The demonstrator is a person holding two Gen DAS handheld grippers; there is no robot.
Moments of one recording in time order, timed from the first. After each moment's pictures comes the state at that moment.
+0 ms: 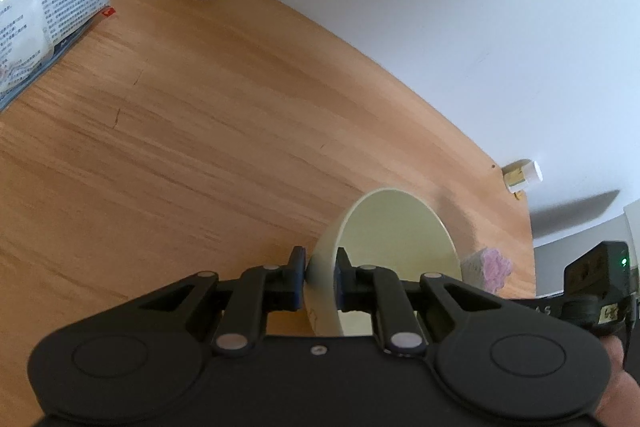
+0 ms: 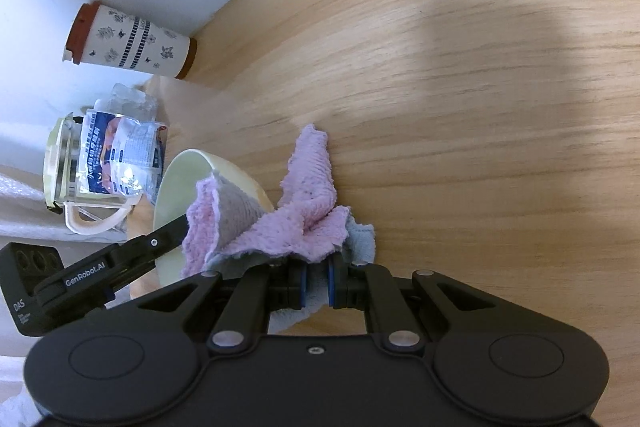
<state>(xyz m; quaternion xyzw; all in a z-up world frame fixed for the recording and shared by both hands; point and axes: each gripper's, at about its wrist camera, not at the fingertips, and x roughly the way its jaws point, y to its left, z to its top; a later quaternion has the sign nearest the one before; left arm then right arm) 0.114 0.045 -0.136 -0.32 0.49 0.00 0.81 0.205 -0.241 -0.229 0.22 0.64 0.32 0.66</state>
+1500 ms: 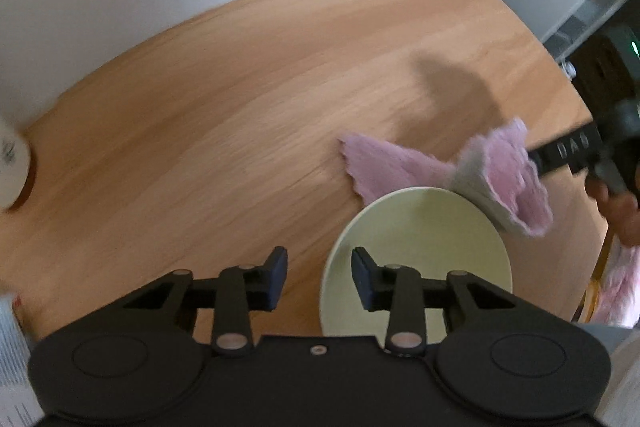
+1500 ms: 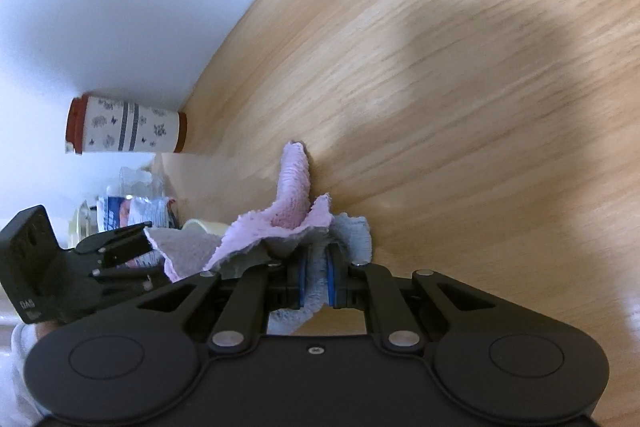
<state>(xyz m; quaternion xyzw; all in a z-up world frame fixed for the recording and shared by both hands) 0.217 -0.008 -0.118 0.08 0.60 -0.26 0.75 0.199 -0.266 -0.242 0.36 0.61 0.25 0.66</state>
